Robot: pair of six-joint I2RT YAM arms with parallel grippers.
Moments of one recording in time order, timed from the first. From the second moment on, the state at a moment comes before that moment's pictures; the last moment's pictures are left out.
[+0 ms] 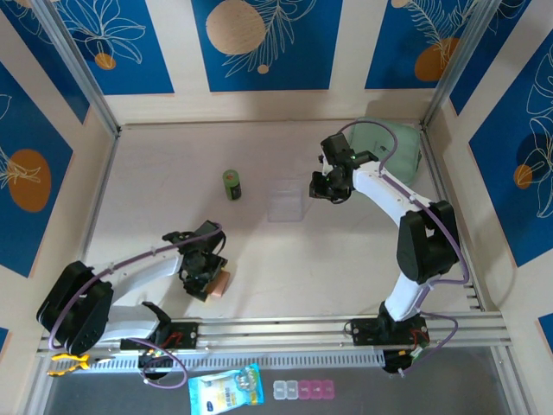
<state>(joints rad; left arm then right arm) -0.63 1.27 0.60 -0.77 0.11 -1.72 0.37 1.72 1.36 -0.80 -0.16 0.44</state>
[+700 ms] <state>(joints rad) -0.75 1.80 1.19 -0.86 0.18 -1.01 0.37 1.65 1.34 -0.84 -0.15 0.43</state>
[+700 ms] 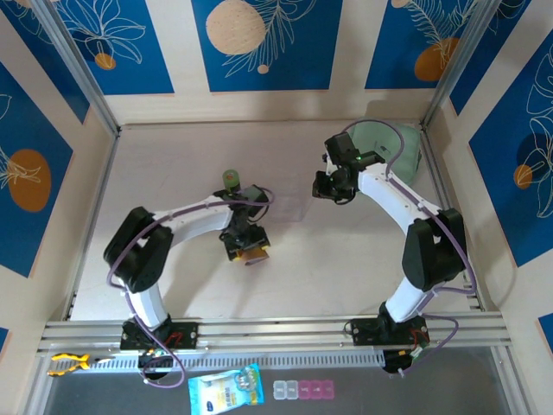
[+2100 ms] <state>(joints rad) -0.87 1.78 1.18 -0.70 0.49 -0.78 0.44 1.46 1.15 -0.86 -0.10 0.51</state>
